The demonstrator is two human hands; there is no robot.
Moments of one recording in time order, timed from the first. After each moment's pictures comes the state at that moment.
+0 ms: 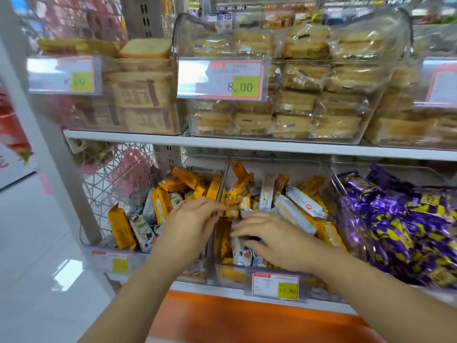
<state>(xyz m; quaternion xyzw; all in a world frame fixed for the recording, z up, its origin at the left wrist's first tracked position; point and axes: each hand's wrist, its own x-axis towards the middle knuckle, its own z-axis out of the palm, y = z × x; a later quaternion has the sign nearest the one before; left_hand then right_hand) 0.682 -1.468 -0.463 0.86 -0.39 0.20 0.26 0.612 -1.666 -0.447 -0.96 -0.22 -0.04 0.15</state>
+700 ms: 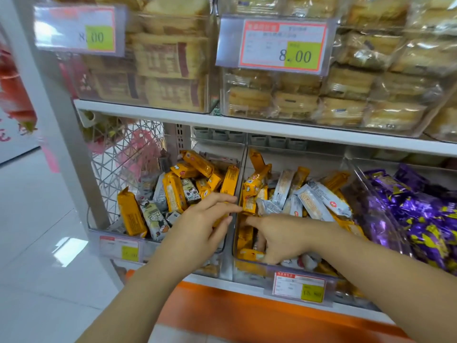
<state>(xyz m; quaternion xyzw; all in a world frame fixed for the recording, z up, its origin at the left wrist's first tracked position) 0.678 -1.448 -0.478 0.84 -0.40 0.13 0.34 0.657 -1.645 -0.455 -0.96 -0.17 0.21 0.05</state>
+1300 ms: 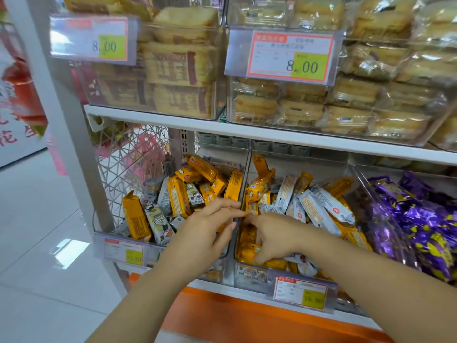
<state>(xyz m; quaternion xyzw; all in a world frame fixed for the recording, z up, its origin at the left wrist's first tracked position) 0.675 -1.447 -0.478 0.84 -0.39 0.15 0.34 0.670 -1.637 -0.461 -0.98 -0.12 0.16 0.05</state>
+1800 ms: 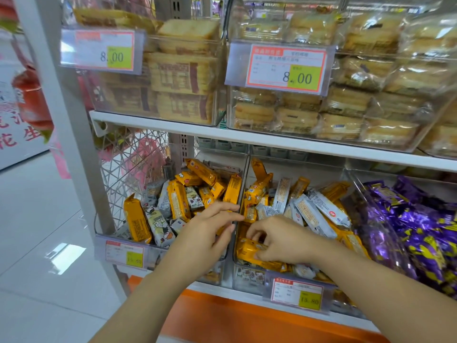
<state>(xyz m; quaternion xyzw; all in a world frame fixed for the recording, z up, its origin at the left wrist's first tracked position) 0.670 -1.449 -0.474 0.84 -0.38 0.11 0.37 0.653 -1.647 -0.457 -0.97 -0.13 0.11 0.17</state>
